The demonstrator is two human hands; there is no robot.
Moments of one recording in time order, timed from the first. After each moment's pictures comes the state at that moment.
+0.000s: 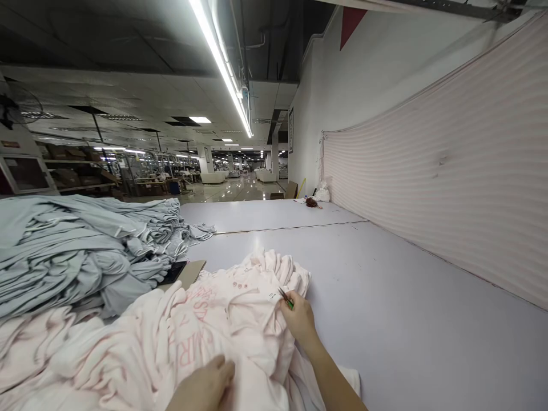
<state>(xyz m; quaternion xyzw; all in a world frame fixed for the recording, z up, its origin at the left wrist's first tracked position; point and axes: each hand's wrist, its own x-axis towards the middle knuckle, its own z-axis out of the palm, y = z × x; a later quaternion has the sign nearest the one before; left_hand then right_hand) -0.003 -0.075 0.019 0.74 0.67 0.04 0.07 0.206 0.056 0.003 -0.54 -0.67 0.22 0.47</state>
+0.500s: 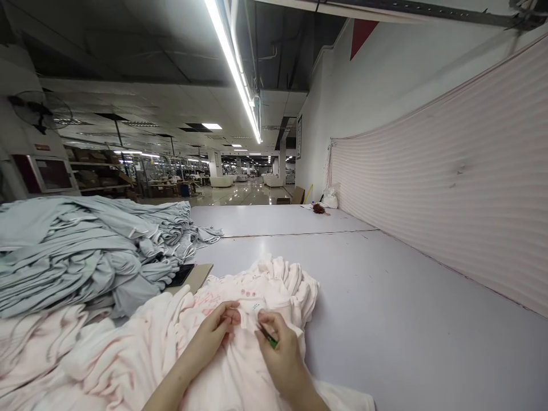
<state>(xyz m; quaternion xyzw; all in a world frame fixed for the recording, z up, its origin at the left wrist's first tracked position) -0.033 -0.002 0.040 0.61 0.59 0.42 0.32 0.151 0.003 0.011 -0.35 -0.69 0.32 0.55</state>
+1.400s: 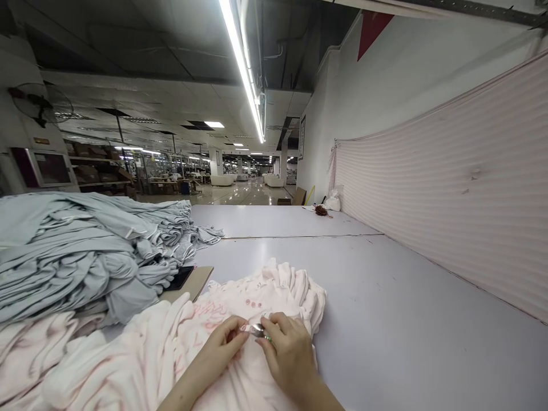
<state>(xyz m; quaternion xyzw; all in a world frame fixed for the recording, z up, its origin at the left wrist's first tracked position) -0.031 0.009 0.049 0.60 0.52 0.46 0.40 0.151 0.024 0.035 -0.37 -0.83 -0.01 0.42</state>
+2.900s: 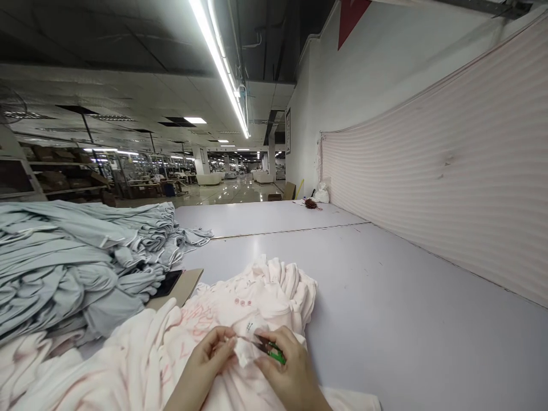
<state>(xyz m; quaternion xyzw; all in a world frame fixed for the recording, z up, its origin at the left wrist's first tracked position) -0.021 -0.012 0.037 0.47 0.53 0.54 0.46 0.170 0.006 0.007 -0.34 -0.73 0.29 0.51</state>
